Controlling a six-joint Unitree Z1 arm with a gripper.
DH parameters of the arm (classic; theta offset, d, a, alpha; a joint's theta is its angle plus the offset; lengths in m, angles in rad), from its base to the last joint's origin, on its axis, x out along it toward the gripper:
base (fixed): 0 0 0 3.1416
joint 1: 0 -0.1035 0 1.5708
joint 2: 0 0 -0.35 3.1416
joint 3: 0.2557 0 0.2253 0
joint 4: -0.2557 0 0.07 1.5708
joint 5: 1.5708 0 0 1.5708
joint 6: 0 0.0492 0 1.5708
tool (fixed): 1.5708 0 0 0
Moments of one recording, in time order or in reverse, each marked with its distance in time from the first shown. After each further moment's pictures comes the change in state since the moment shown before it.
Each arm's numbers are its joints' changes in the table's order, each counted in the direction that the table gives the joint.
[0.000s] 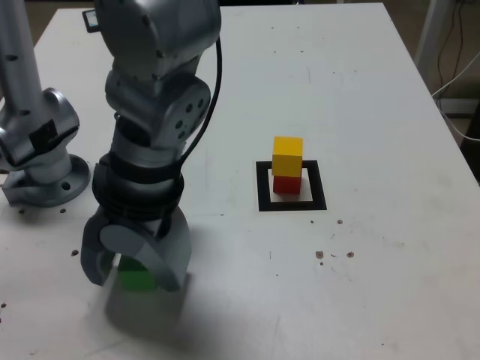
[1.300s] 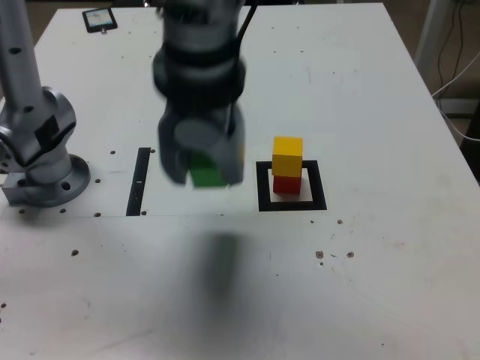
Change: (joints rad) arm -0.237 -0.057 0.423 -0.404 -0.304 0.129
